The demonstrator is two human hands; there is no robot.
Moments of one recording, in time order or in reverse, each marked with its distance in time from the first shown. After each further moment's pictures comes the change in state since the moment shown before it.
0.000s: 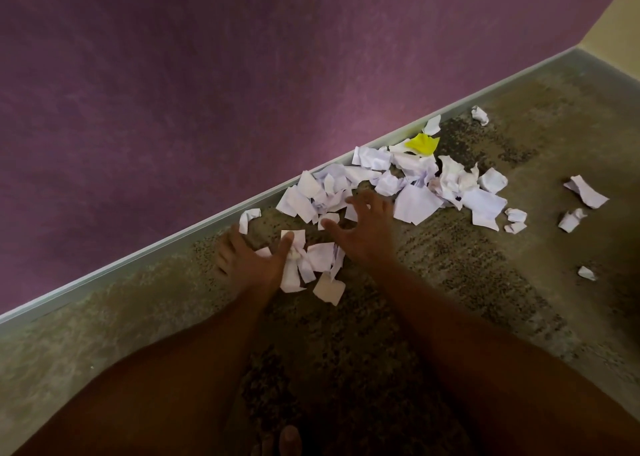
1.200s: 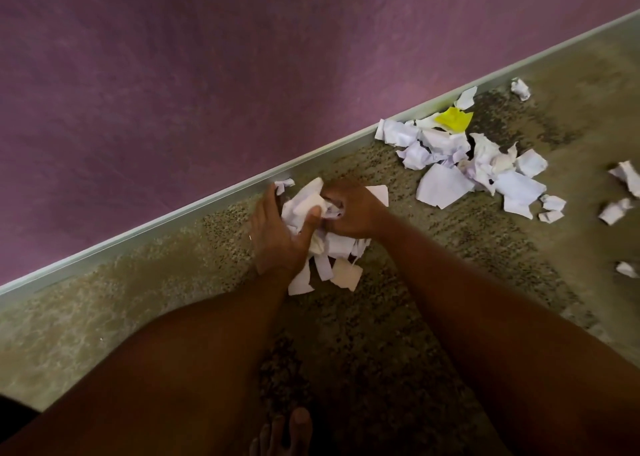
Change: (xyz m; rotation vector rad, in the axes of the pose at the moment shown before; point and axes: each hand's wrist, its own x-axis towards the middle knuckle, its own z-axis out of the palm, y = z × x) left_hand 0.006 0.007 0.012 -0.178 -0.045 0.362; right_hand 0.032 -0.013 0.033 0.116 -0.491 -0.461
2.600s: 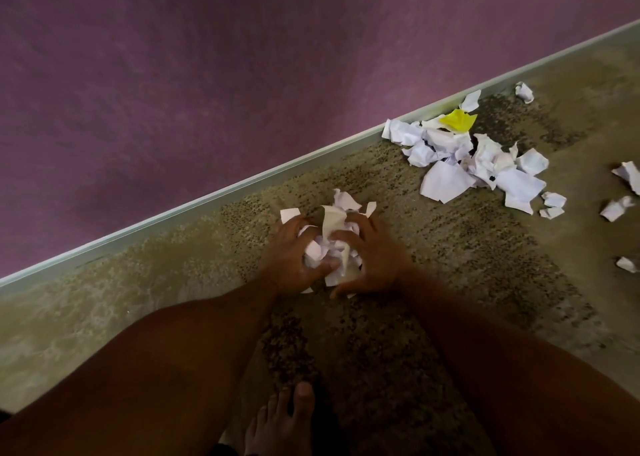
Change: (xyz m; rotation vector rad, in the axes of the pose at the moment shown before) left_hand -0.039 -0.023 -0.028 0.202 -0.427 0.365; right_hand -0.098 -0.004 0.031 -0.160 -0.017 -0.061
